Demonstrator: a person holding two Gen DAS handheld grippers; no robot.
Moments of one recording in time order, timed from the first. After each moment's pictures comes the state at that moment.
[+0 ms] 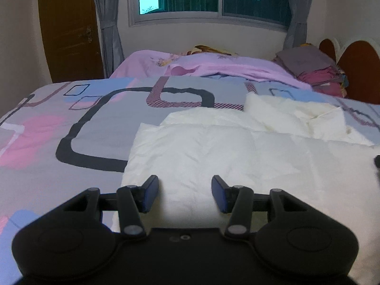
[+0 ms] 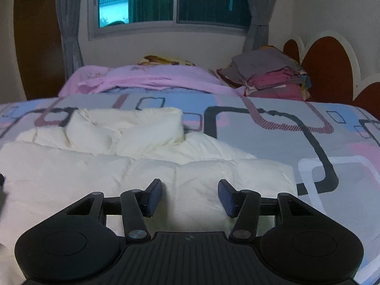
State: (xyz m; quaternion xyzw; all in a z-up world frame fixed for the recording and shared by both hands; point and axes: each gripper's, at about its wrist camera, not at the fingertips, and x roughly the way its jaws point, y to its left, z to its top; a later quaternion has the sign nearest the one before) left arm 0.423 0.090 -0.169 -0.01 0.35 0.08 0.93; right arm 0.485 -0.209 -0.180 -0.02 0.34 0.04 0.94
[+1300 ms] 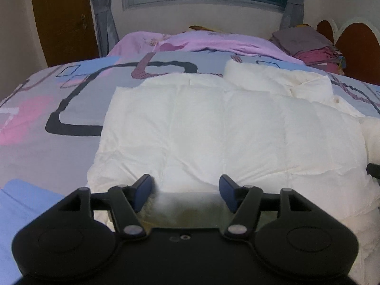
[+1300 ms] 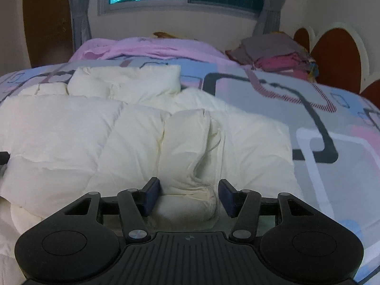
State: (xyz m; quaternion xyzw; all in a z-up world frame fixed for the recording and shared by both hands) left arm 0.405 0.056 -0.183 0.00 0.40 0.07 0.91; right arm 0.460 -0.225 -0.208 -0.03 0.39 0.07 0.92
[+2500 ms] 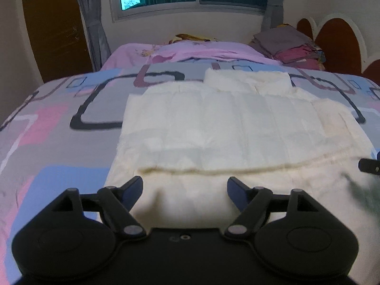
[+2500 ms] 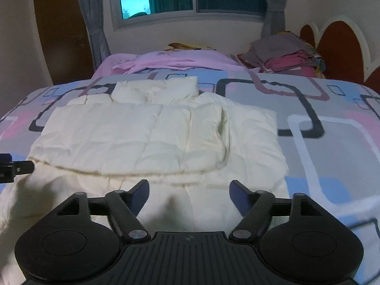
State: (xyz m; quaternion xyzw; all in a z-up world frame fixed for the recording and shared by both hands) left arm 0.300 0.049 -0.129 0.02 0.39 0.03 0.92; right arm 0.333 -0.239 -0.147 0.02 0.37 0.11 0.92
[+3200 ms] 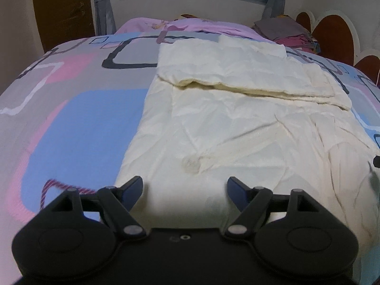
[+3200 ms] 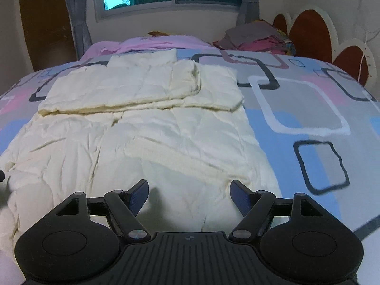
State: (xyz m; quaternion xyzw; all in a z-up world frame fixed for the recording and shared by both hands) left arm 0.173 0.104 -0.148 -0.02 0.42 0.02 0.90; right arm 0.198 -0.244 -0.154 0.01 0.40 0.04 0.92
